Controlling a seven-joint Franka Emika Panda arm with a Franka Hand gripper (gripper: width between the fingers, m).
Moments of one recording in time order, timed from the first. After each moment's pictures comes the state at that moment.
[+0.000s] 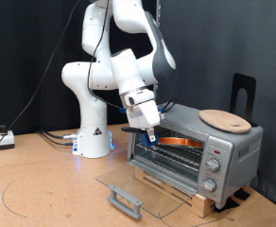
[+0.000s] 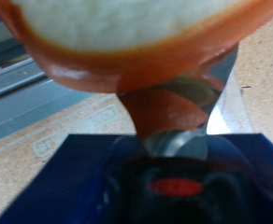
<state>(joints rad) -0.40 -0.43 0.74 -2.87 1.32 2.81 -1.60</state>
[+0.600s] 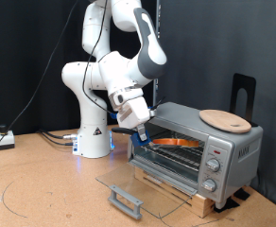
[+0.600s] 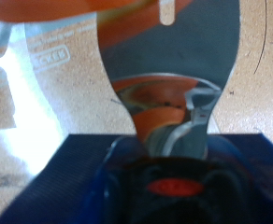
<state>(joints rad) -0.45 -0.41 0.70 -2.85 1.65 2.87 -2.05</state>
